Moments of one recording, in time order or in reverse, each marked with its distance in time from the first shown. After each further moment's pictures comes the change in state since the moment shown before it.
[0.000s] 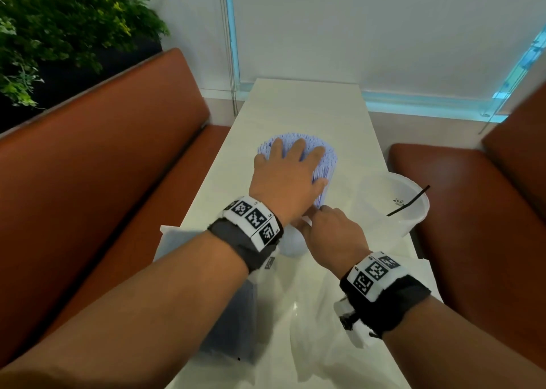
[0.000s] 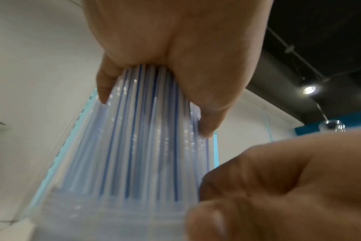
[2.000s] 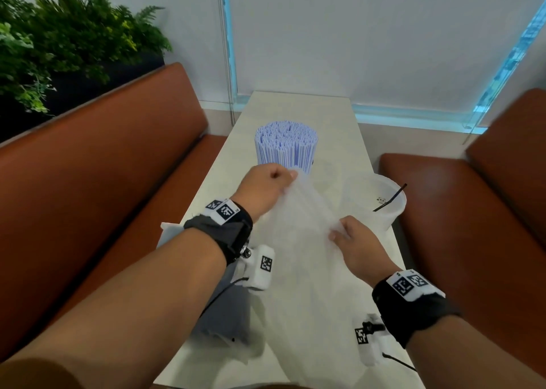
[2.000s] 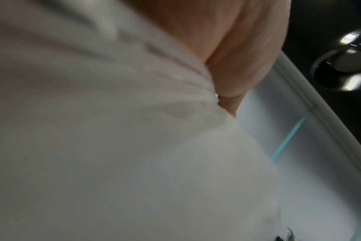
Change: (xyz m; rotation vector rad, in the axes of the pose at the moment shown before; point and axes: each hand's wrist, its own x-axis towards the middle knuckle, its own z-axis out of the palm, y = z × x) left_hand -0.026 -0.017 0.015 -1.207 0.020 -0.276; right_hand -0.047 0.077 0.003 0.671 0.096 0.075
